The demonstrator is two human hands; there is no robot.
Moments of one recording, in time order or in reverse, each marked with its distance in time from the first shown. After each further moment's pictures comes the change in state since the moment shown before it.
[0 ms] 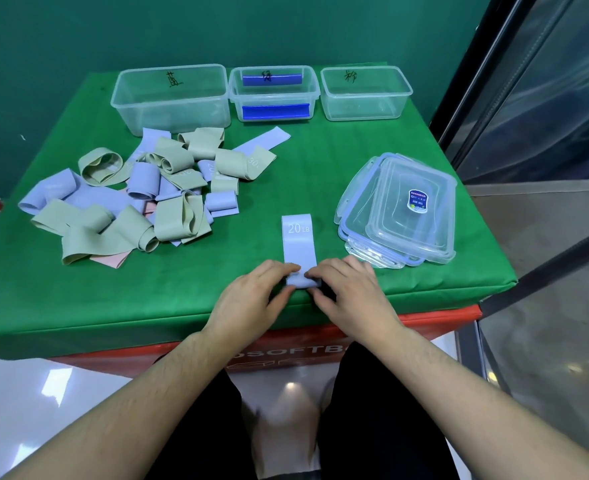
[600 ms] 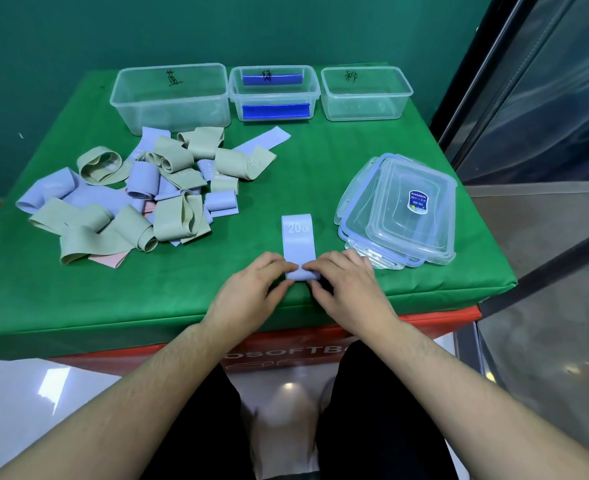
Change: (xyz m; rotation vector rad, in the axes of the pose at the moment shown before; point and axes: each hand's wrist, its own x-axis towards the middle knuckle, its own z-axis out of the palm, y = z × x) left_hand 0.010 -0.005 -0.002 -0.034 -0.040 -0.040; right_hand 0.009 0.000 0.001 0.013 0.004 0.031
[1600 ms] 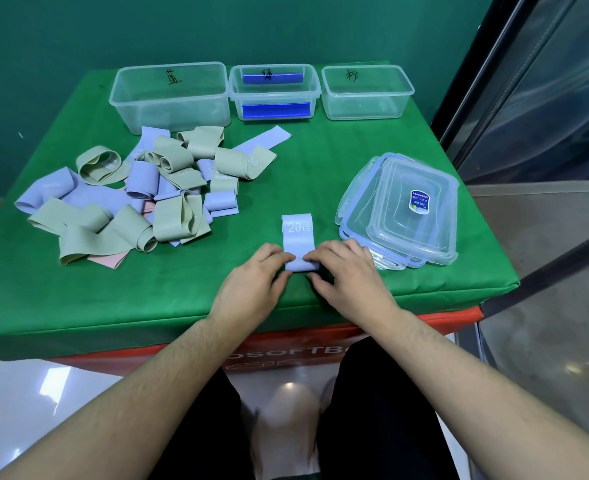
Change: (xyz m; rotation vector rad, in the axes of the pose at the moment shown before) left_hand 0.011 0.005 0.000 0.081 0.027 -0.070; right_hand 0.015 0.008 0.003 -0.017 0.054 -0.031
